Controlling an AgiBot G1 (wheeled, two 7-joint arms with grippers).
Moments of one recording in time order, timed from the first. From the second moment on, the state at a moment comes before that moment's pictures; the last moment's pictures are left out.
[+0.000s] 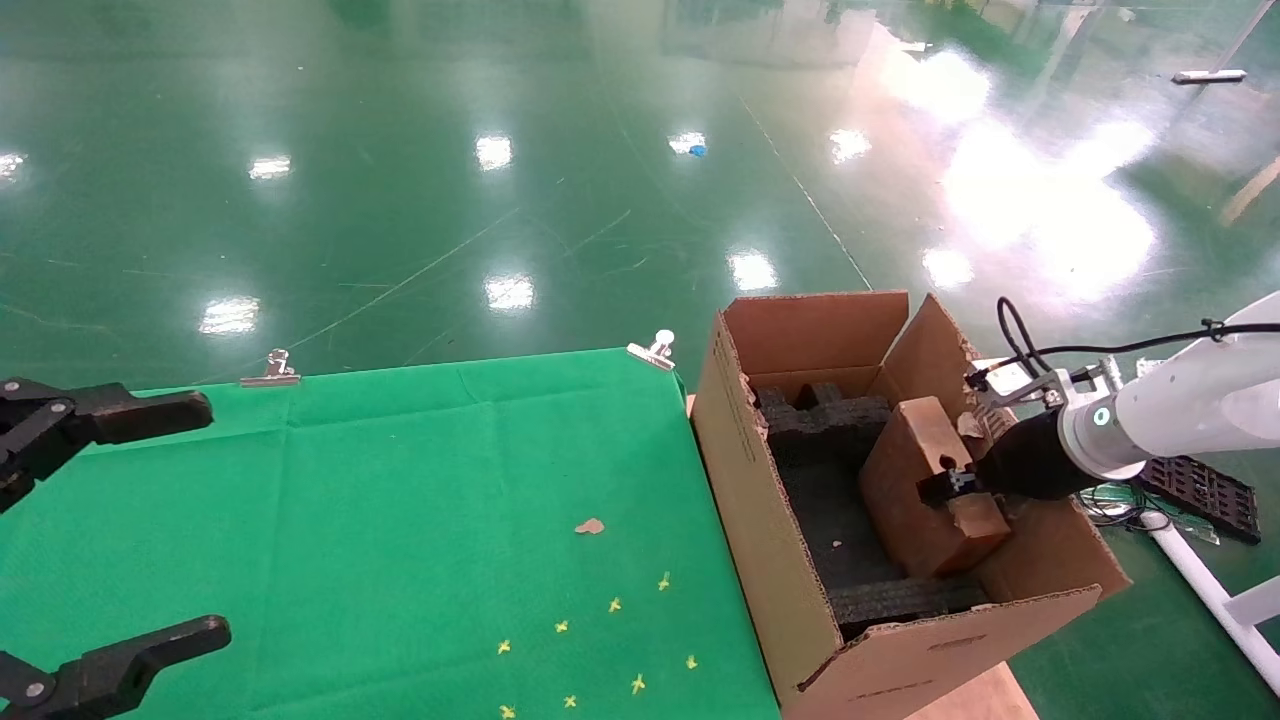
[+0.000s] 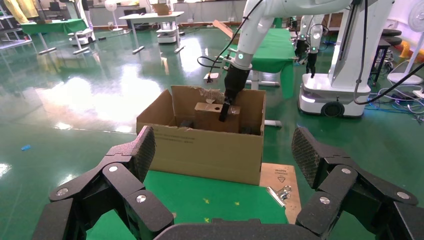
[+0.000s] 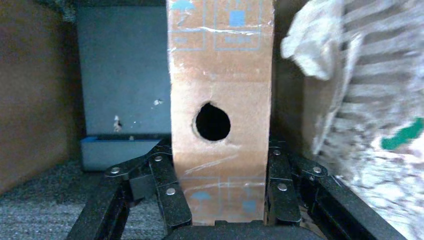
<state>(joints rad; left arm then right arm) -1.08 0.61 0.30 -1.28 0.72 1.49 -0.18 1.73 -0.80 -1.59 0.13 -1.21 -1.07 0.89</state>
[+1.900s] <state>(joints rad) -1.08 0.60 0.30 -1.28 0.72 1.49 -0.18 1.87 -0.69 -1.17 0.56 -1.07 -1.24 0.51</state>
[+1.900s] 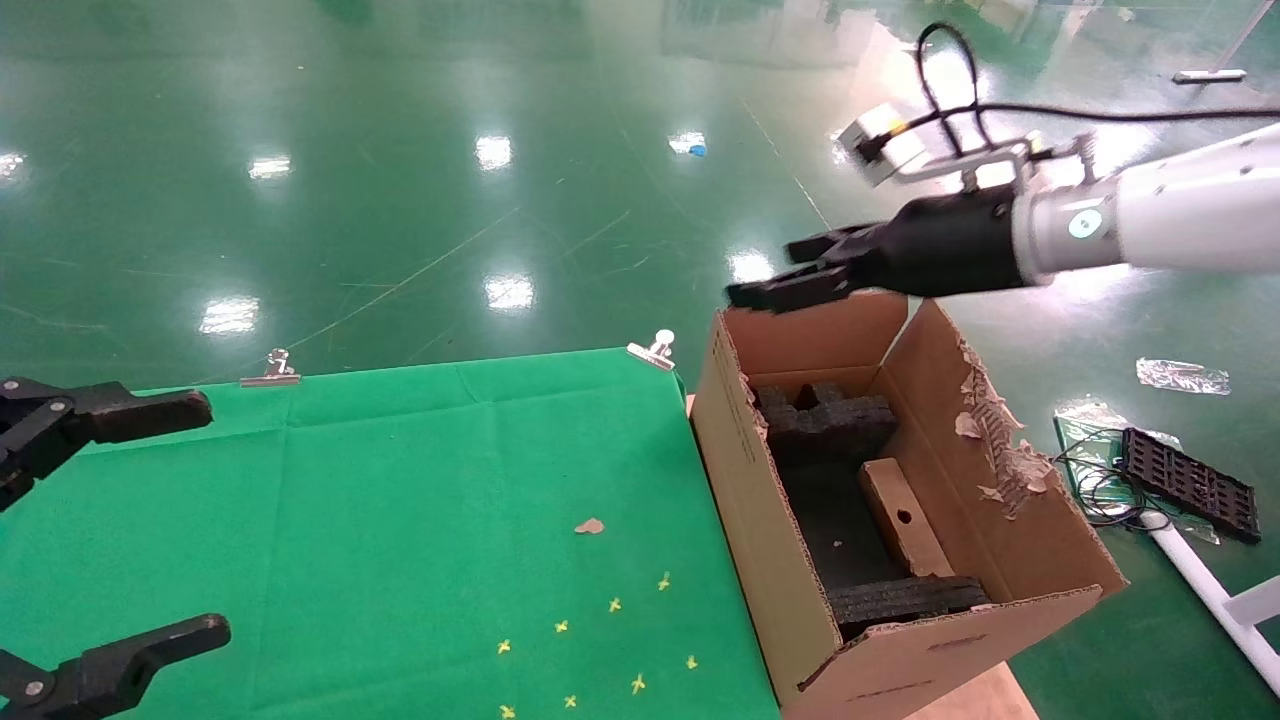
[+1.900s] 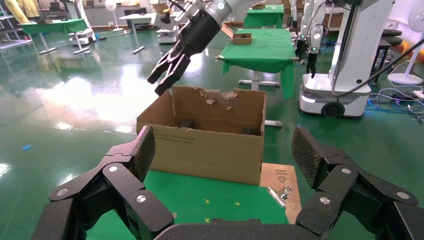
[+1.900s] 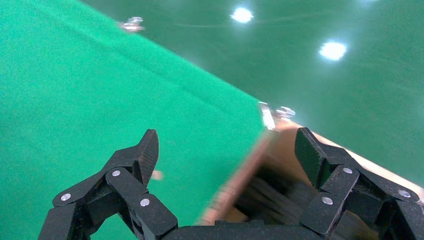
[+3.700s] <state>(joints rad) -1.08 0.60 0.30 -1.28 0.72 1.49 -0.18 1.04 -0.61 -0.25 1.31 -0.72 -1.51 0.18</state>
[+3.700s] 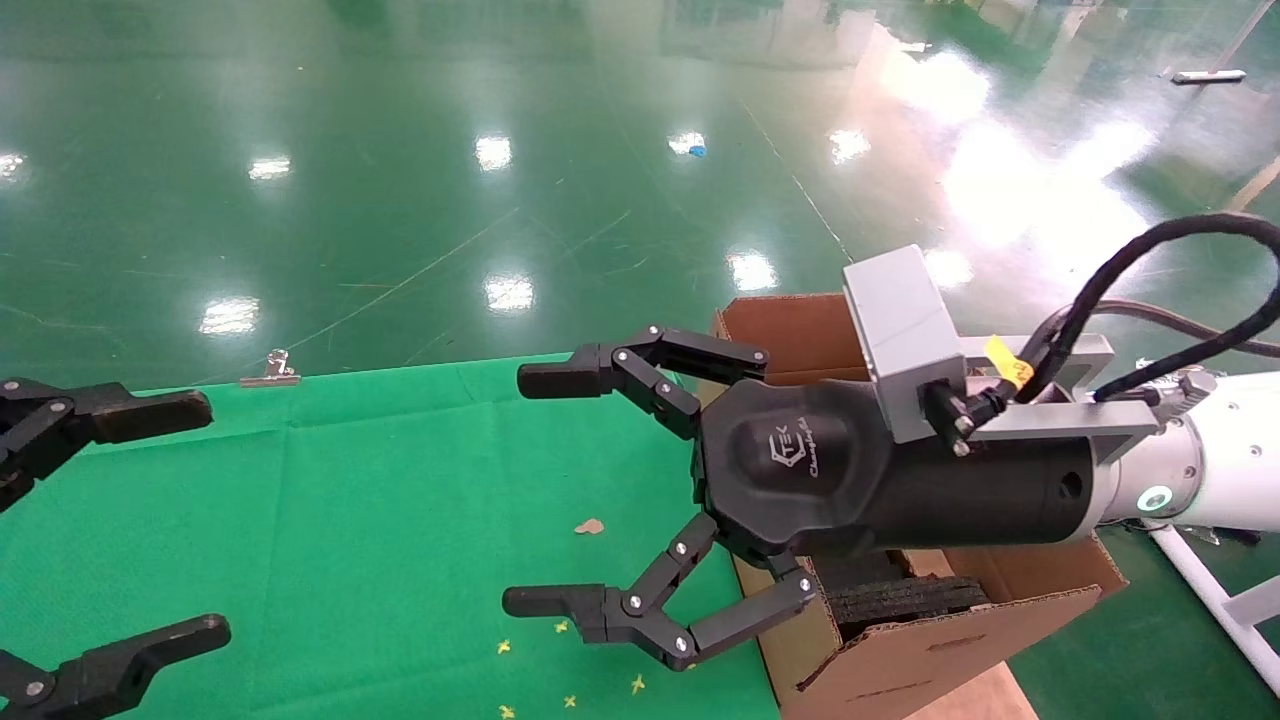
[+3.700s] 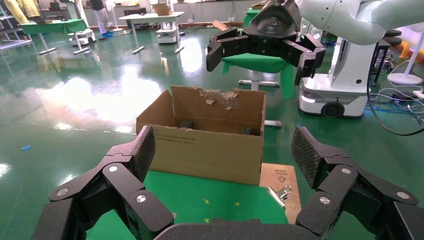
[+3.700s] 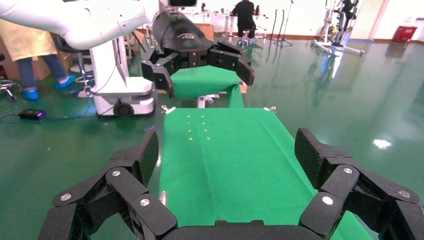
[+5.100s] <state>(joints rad) -1.08 0.60 0.30 -1.28 0.72 1.49 -0.18 1.07 -0.61 -0.28 1.28 -0.73 -1.50 0.19</state>
